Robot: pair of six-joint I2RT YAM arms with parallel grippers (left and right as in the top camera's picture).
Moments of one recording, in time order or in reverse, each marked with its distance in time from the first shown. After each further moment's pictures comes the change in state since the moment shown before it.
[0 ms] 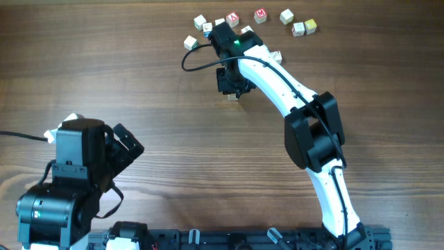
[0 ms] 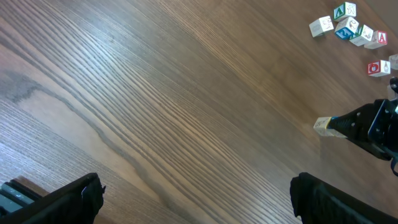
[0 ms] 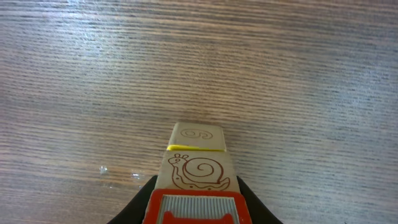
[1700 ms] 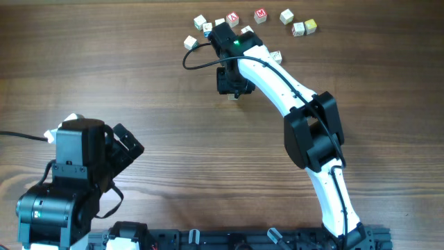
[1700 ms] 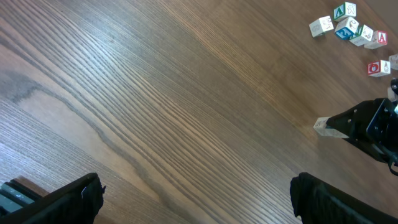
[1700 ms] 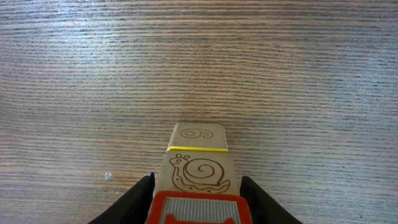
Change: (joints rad) left arm 0.000 0.000 0.000 0.000 0.000 0.000; right arm 0.000 0.005 0.000 0.000 -0.007 0.084
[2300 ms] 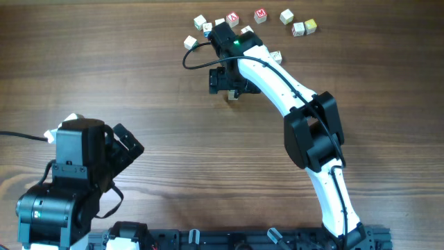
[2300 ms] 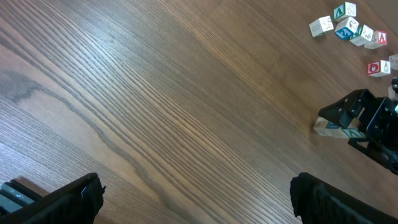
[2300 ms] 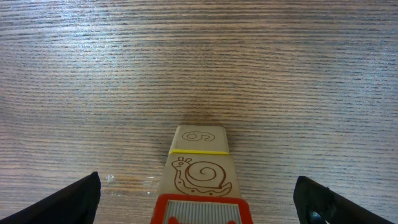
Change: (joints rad) left arm 0.000 0.000 0.000 0.000 0.000 0.000; right arm 0.000 0.000 0.000 0.008 0.001 0.007
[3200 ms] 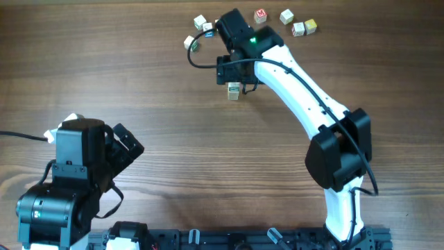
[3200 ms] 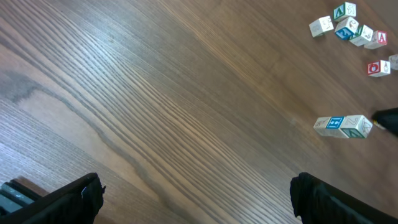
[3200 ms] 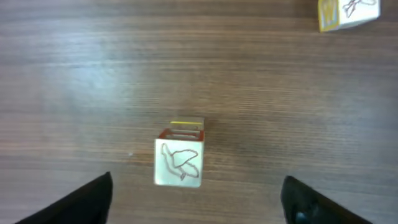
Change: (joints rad) left arm 0.000 0.000 0.000 0.000 0.000 0.000; right arm 0.000 -0.245 -0.129 0.057 0.084 -0.018
